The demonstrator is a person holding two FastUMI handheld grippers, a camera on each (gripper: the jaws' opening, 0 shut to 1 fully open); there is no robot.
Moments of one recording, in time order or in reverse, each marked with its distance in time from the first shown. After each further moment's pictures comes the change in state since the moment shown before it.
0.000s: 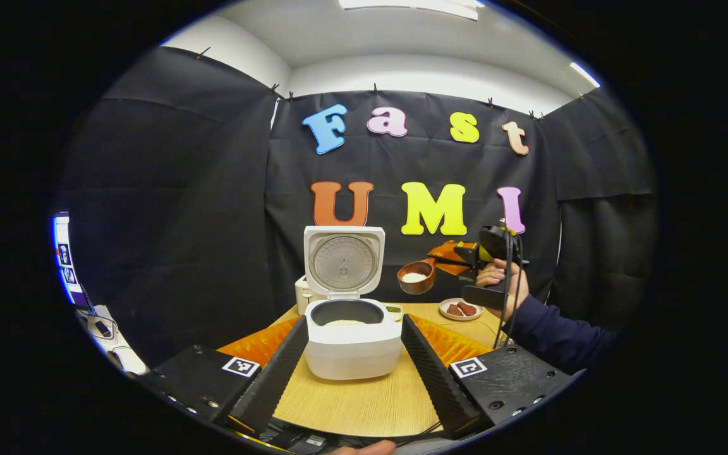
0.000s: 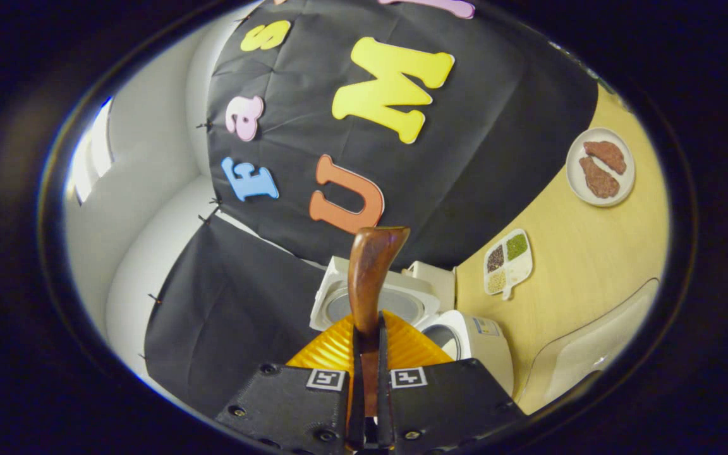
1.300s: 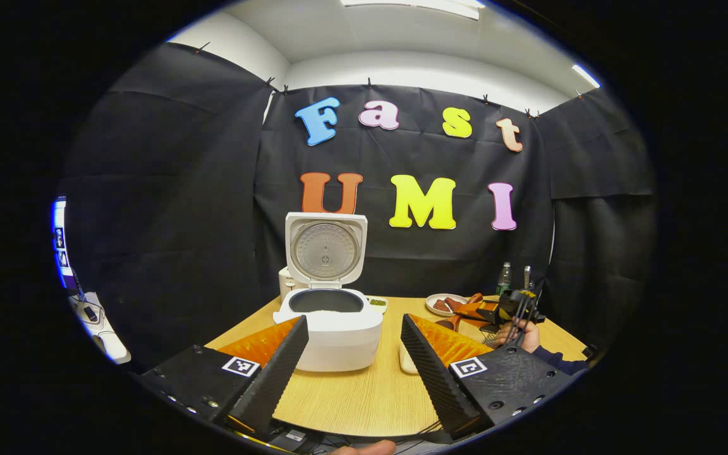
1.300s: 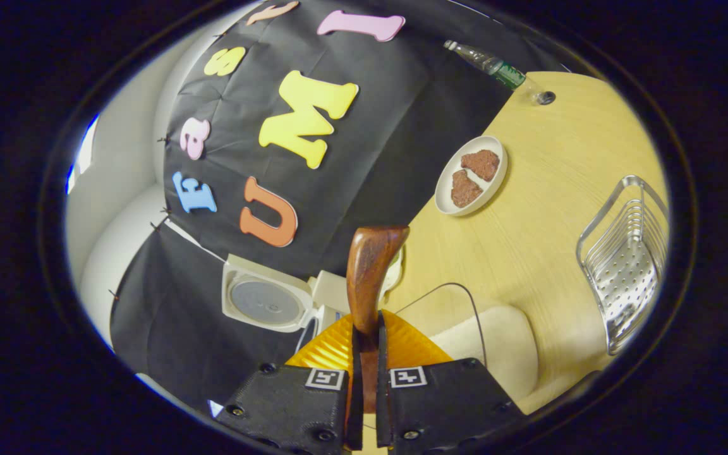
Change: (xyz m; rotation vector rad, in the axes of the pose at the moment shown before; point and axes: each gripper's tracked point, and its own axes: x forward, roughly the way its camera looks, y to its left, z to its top) left arm 0.010 -0.049 -0.023 -0.021 0.021 -0.038; right arm -0.151 -0.191 -0.002 0.083 -0.123 -0.173
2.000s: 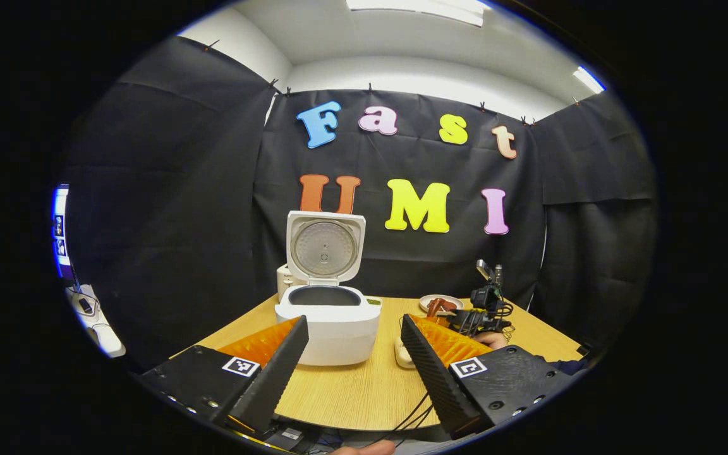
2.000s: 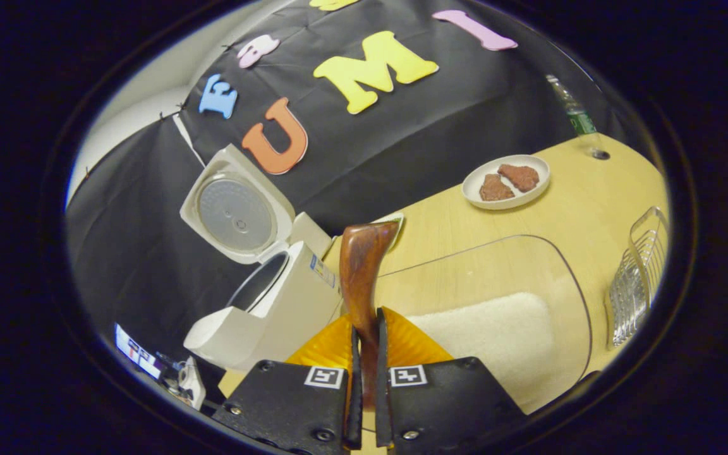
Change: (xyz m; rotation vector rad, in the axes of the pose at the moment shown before) left arm -0.029 0.005 -0.020 -0.025 -0.024 -0.032; right arm 0.035 -0.008 -0.086 -0.425 0.113 -0.172
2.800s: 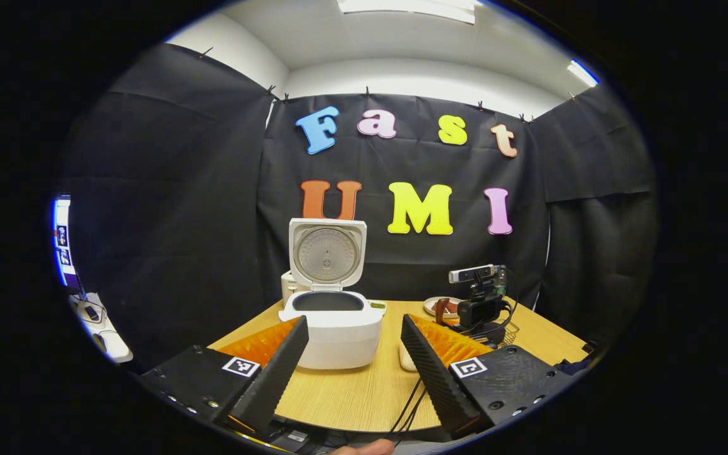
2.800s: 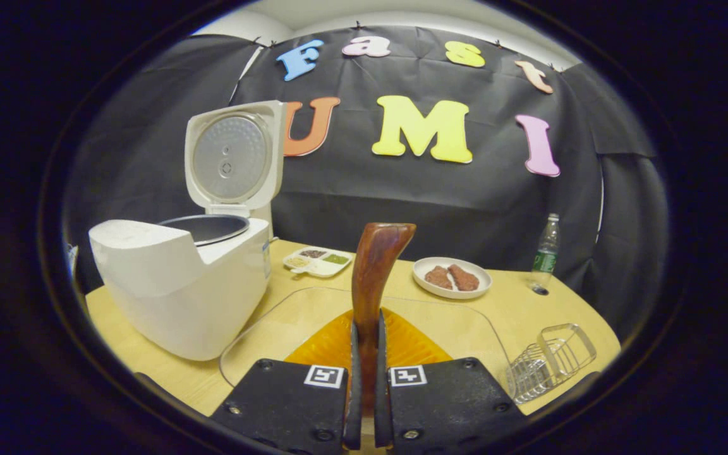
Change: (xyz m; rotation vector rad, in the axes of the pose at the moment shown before) left arm 0.001 -0.002 0.005 0.030 -0.021 0.022; right arm 0.000 -0.011 -0.003 -0.639 -0.202 -0.334
